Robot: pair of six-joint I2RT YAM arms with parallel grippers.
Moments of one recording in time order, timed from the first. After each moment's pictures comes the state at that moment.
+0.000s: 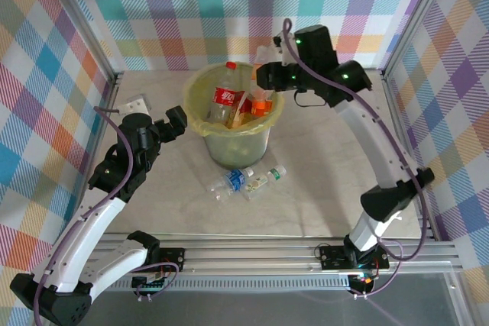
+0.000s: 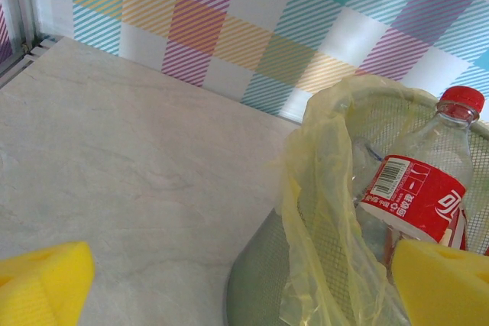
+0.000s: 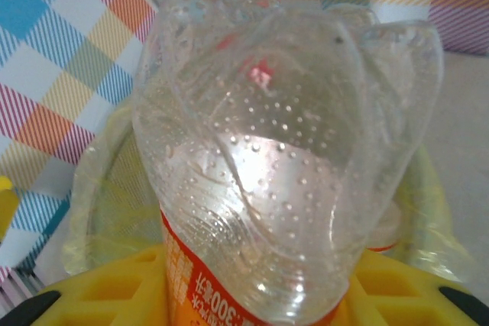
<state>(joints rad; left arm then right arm) -0.40 0.88 1.00 -0.47 -0.38 -0.52 0.57 1.73 2.13 -1.02 -0.22 0.30</state>
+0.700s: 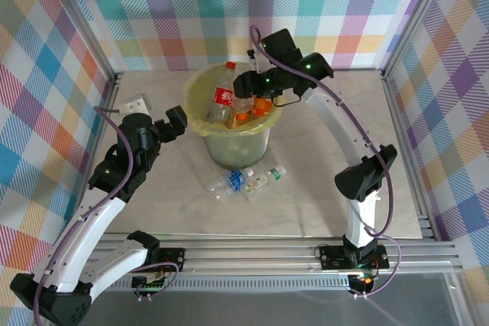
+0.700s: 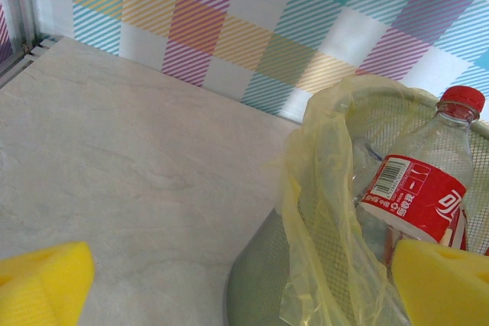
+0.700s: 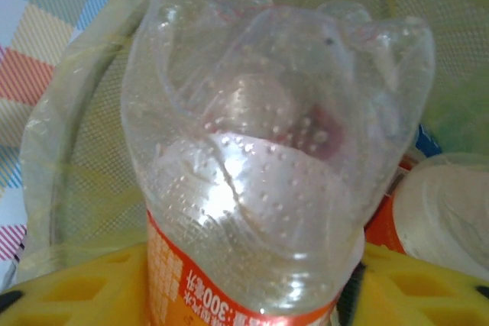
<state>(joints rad) -0.40 0.88 1.00 -0.47 -0.38 -0.52 0.61 1.96 2.32 -1.16 -0.26 0.37</state>
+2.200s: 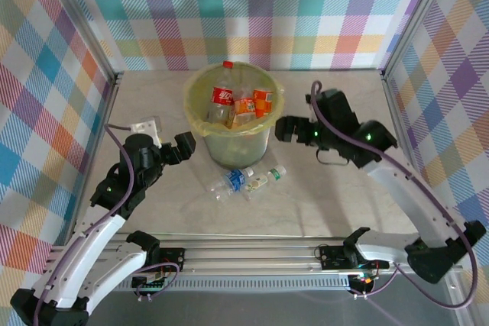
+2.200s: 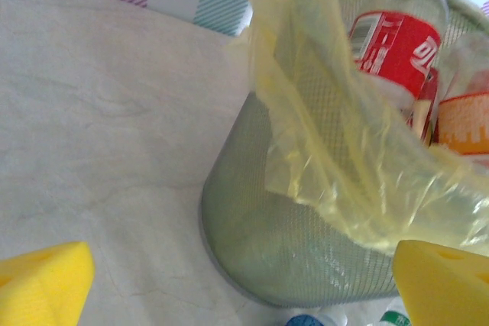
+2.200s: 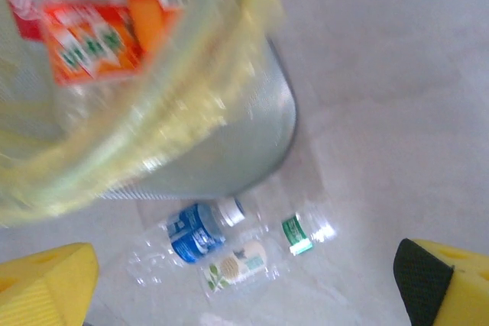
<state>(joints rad) -0.40 0.73 0.78 -0.47 -0.15 -0.50 0.65 1.16 1.34 -0.95 0.05 0.61</state>
